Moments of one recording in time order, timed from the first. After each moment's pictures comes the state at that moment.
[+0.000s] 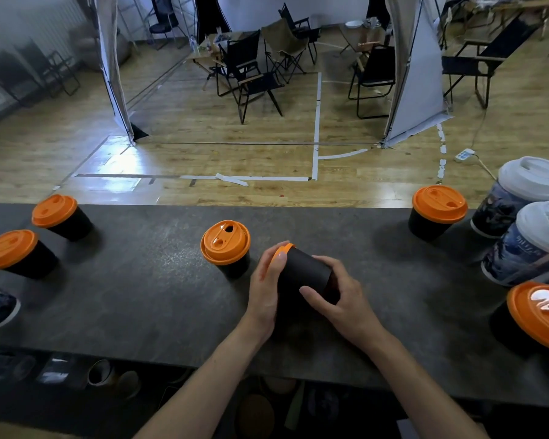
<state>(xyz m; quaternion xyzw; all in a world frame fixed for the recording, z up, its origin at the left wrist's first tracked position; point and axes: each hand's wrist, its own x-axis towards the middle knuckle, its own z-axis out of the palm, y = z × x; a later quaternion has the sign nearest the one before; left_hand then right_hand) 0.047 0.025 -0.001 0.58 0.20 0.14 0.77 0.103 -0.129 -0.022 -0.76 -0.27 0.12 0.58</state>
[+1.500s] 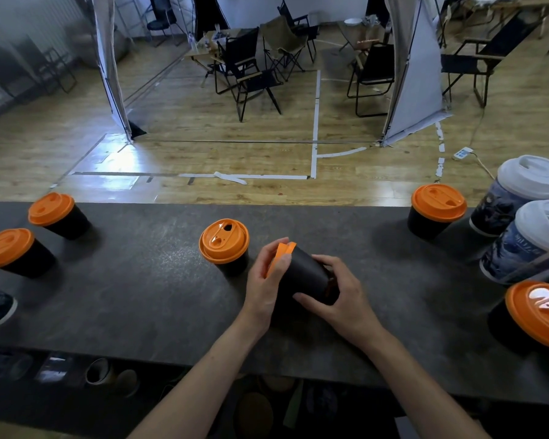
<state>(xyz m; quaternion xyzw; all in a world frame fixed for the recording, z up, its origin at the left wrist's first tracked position) 0.049 0.030 -0.005 0.63 0.18 0.14 0.74 0.106 -0.130 -0.029 -0.77 -0.30 0.06 0.56</state>
